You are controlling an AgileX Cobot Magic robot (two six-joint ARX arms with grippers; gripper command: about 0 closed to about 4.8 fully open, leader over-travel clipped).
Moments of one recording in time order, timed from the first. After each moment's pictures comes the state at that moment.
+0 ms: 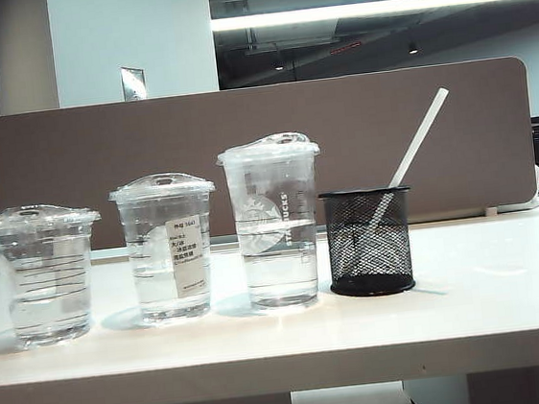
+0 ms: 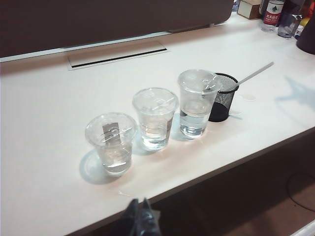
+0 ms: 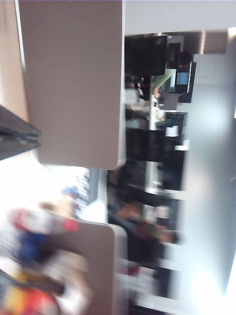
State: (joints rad) left arm -0.26 0.10 1.05 -1.20 0.21 0.05; right arm -0.29 1.06 1.18 0.06 -0.02 0.00
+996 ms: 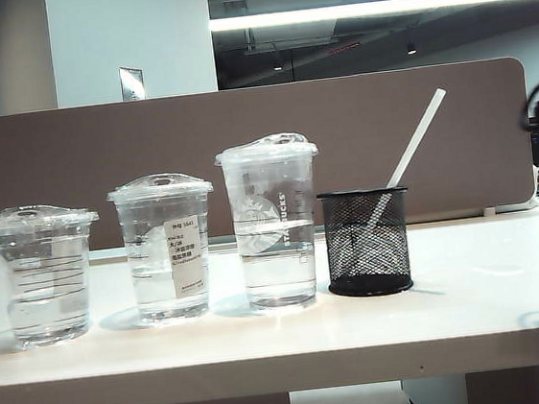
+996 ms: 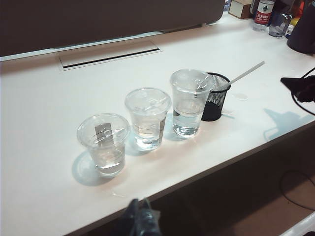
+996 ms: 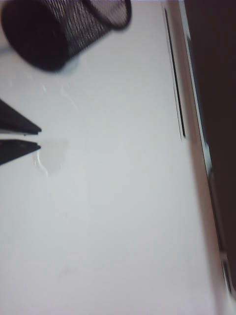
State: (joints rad) left arm -0.26 0.10 1.05 -1.20 0.23 0.05; right arm 0.20 1.18 0.10 0.93 0.11 0.18
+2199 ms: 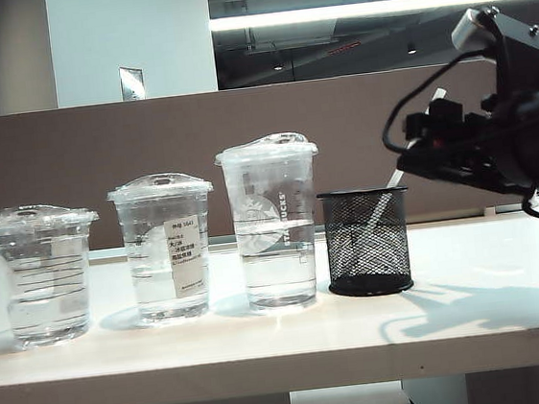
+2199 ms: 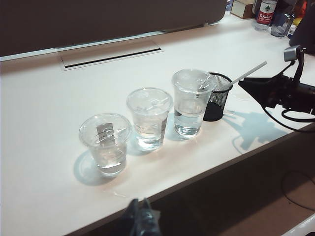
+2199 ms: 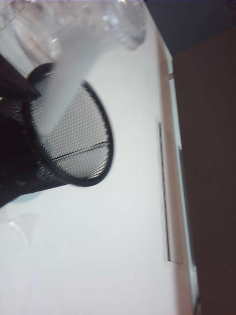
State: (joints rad) left arm -0.26 0.10 1.05 -1.20 0.22 0.05; right arm 0.40 1.65 0.28 1.35 -0.03 0.21
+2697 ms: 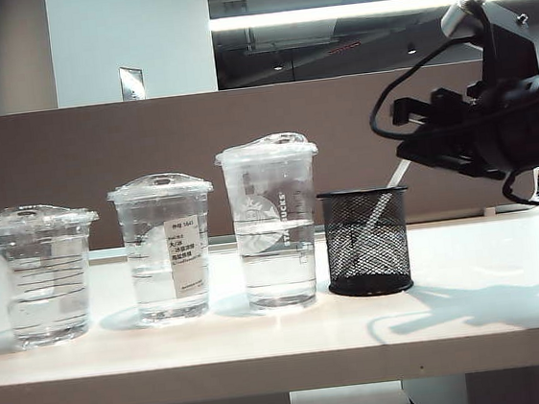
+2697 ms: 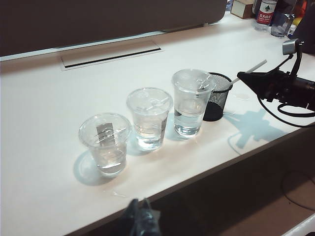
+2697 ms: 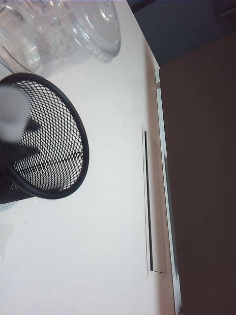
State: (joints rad) left arm -0.26 0.10 1.05 -1.20 0.22 0.05; right arm 0.40 1.65 0.32 1.34 -0.05 0.21
